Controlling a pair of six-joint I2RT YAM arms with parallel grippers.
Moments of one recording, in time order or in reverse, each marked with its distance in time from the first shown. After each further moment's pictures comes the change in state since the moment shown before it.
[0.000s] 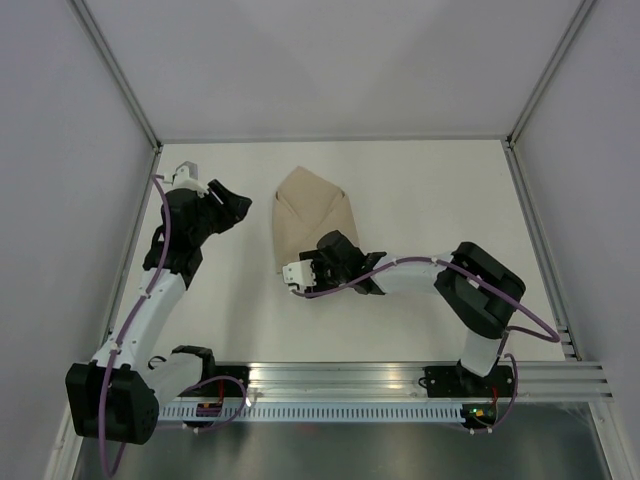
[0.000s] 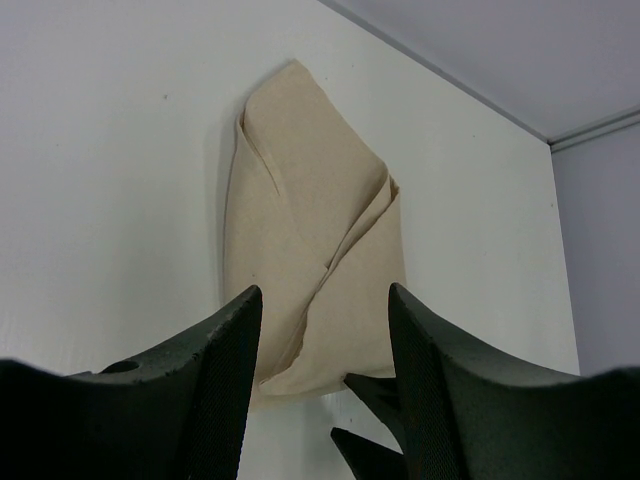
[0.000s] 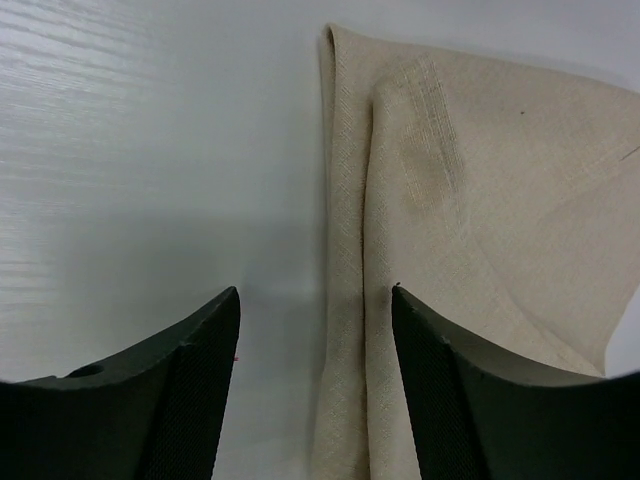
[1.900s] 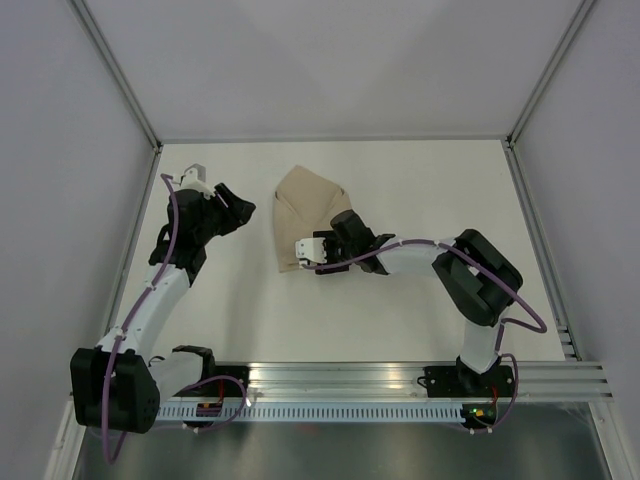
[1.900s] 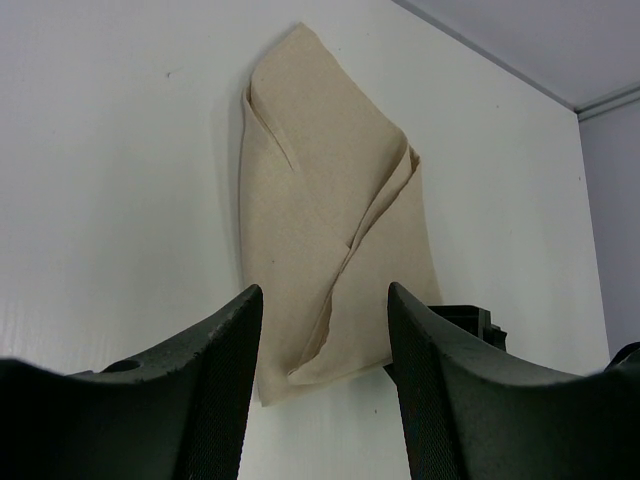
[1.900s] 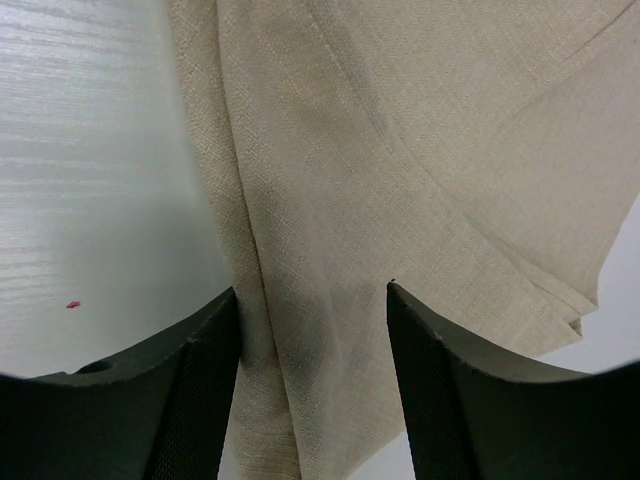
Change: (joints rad) left arm 0.000 0.058 -0.030 0.042 0.032 0.047; right arm -0.155 0.073 0.065 -0.014 -0.019 -0.044
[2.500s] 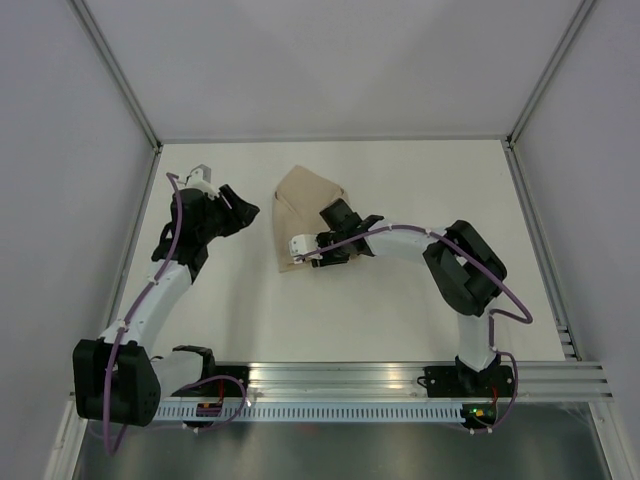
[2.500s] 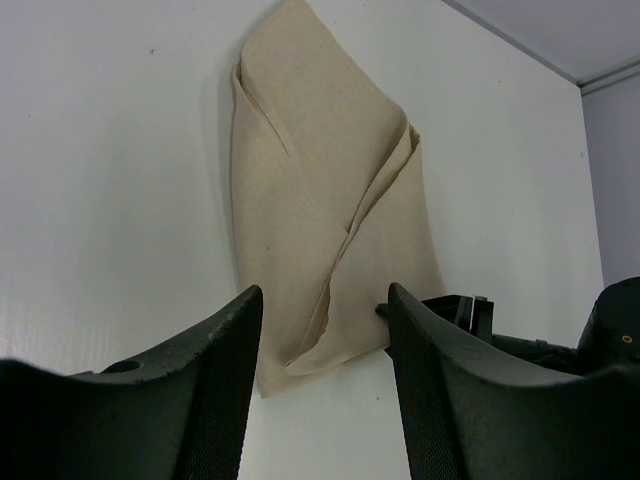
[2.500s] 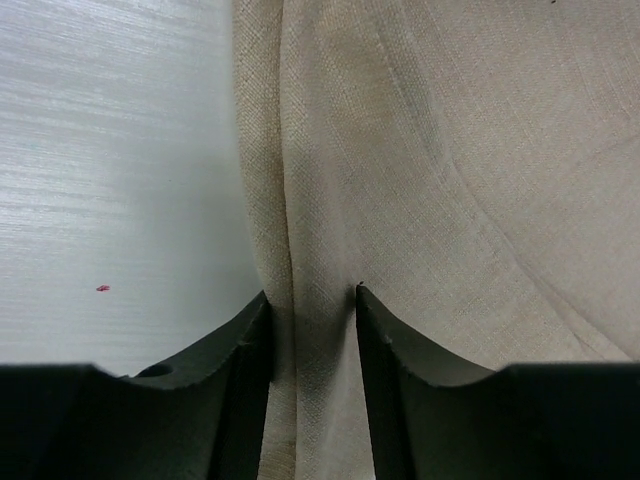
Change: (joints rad) left arm 0.000 0.034 0.000 0.001 0.039 0.014; right arm -0.014 0.097 0.225 -0.343 -0.080 -0.082
